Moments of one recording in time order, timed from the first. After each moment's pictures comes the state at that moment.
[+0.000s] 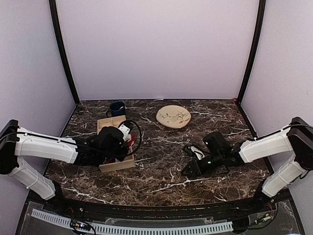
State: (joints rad) left arm -0.95 1.40 0.71 0.00 -0.55 -0.07; right arm 0.80 1.47 0.54 0.05 -0.48 0.45
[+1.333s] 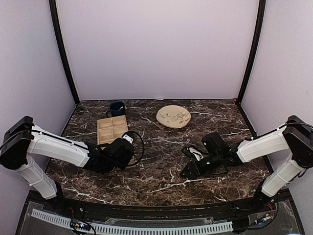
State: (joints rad) left arm -1.02 1.54 0.72 -0.11 -0.70 -0.22; right arm 0.80 1.51 0.55 0.06 -0.49 0.43
